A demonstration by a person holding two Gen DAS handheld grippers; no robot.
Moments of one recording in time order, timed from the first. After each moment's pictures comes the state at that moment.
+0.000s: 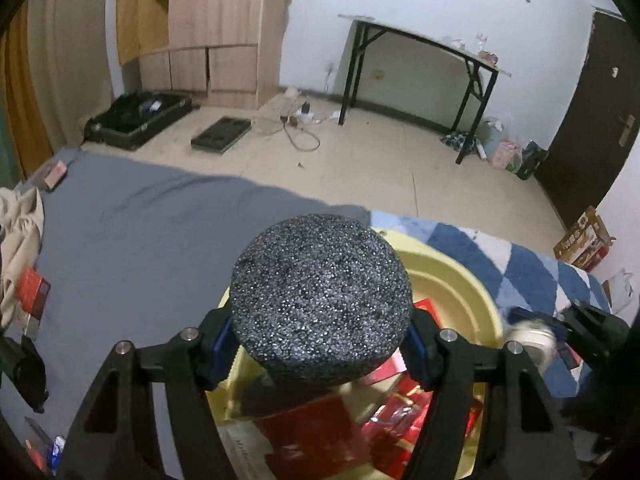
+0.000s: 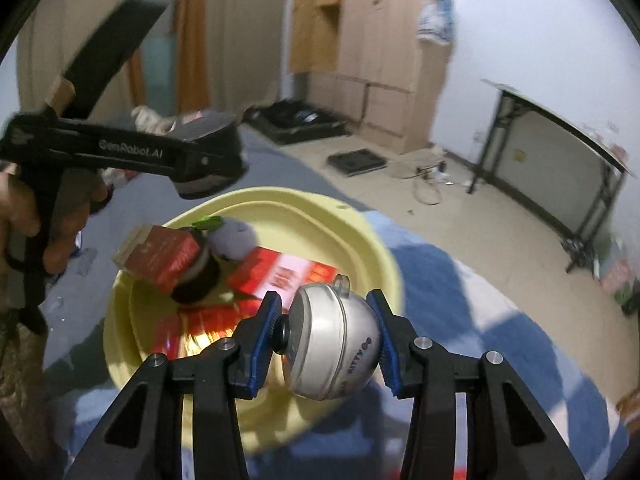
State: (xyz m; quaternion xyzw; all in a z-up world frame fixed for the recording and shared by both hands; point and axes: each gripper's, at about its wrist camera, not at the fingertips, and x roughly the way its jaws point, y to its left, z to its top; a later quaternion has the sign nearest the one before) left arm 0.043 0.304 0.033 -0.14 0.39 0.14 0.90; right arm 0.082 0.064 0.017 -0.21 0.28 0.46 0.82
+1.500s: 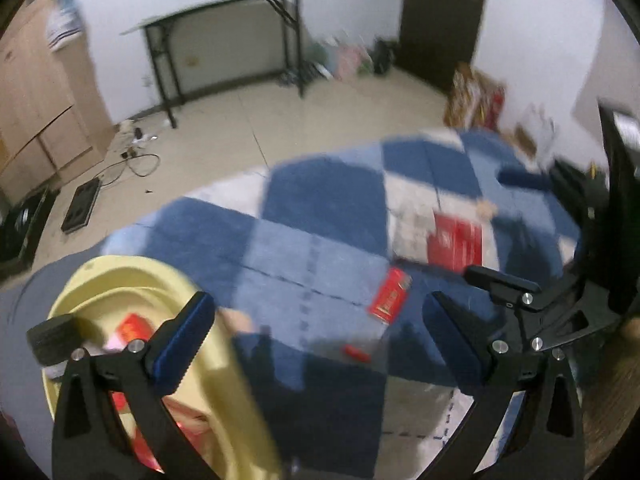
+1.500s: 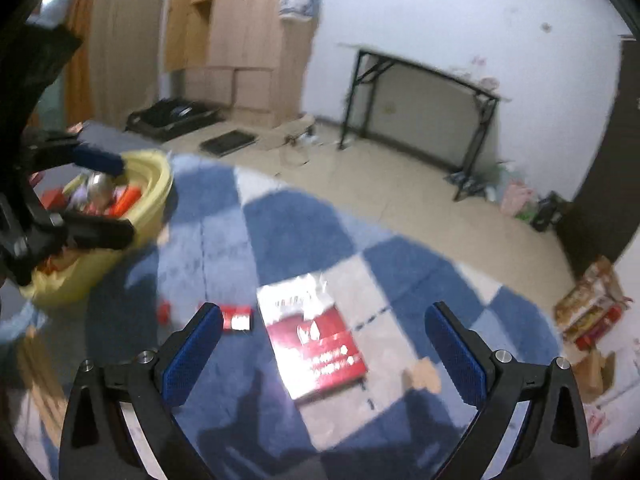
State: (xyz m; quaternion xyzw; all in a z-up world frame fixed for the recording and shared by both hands) left arm 0.110 0.046 0.013 0.07 0.45 -0.12 0.88; right arm 0.084 -0.138 -0.004 -0.18 0.32 0.27 0.89
